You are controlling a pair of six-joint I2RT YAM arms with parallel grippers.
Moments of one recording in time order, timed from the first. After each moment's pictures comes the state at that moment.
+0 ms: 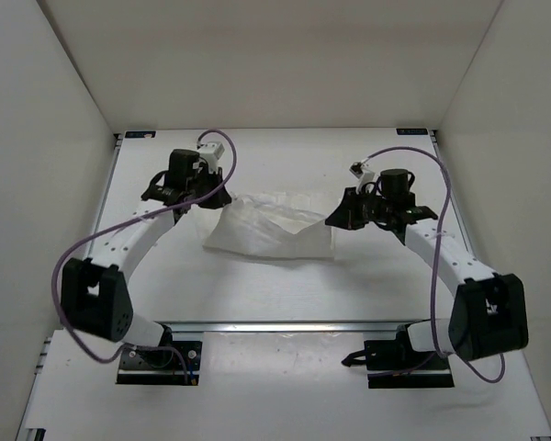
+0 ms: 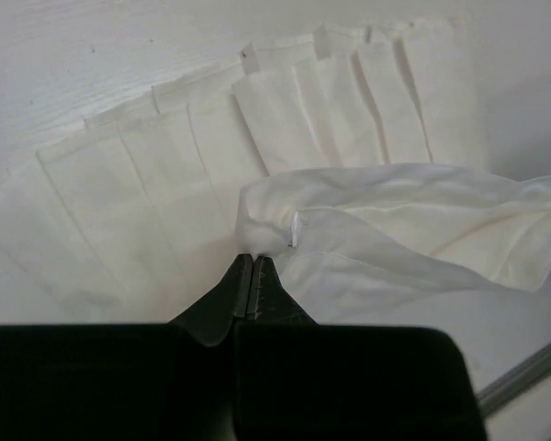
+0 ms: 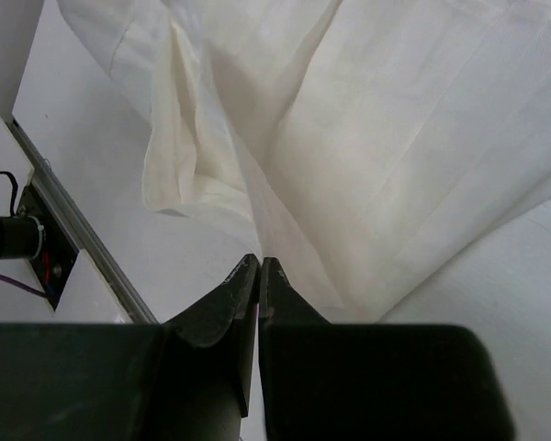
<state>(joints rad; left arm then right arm) -0.28 1.52 1.16 -0.34 0.27 -0.17 0.22 1.37 0.89 -0.20 -0.71 0.21</state>
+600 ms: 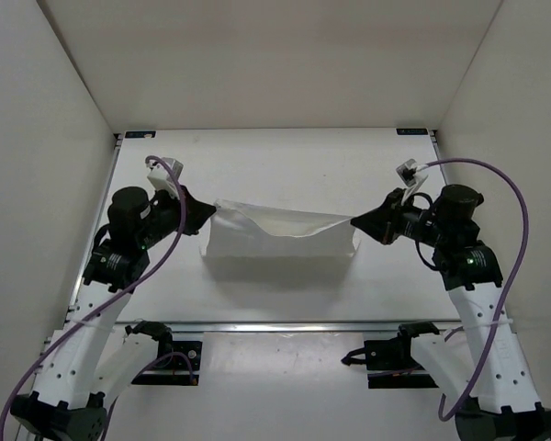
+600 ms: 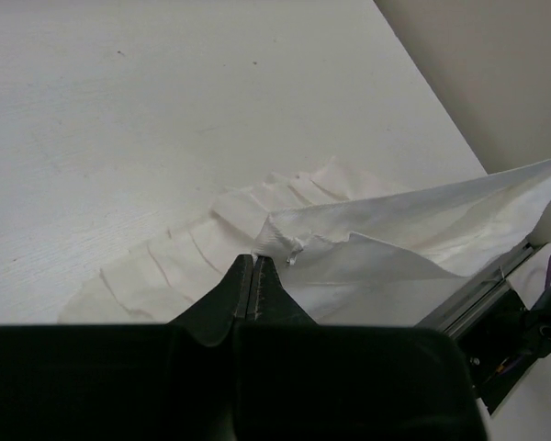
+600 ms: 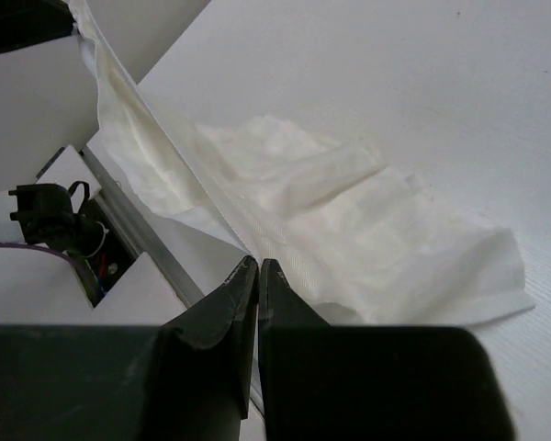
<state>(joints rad) -0.28 0.80 0.96 -0.43 0.34 -0.30 0.11 0.79 0.96 -0.54 -0.78 0.18</state>
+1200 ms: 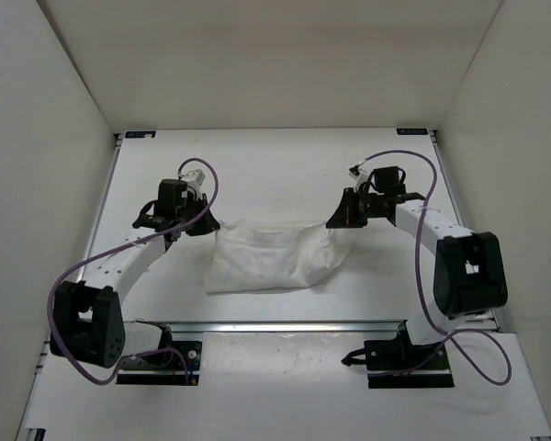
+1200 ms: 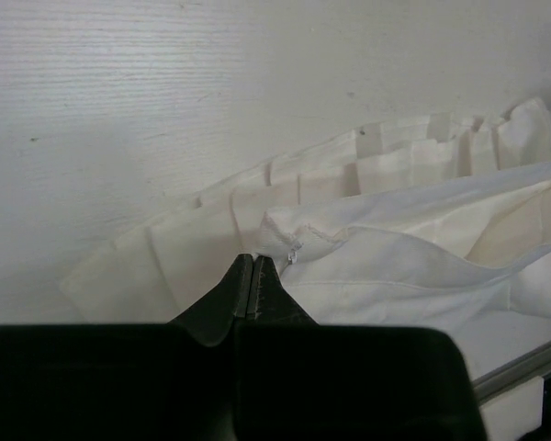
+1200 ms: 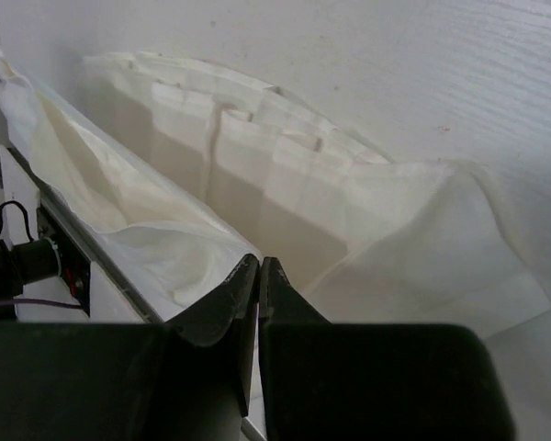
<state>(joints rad) -0.22 1.28 0.82 -0.29 0.25 -0.34 0.15 1.54 0.97 -0.31 -0.71 0.26</state>
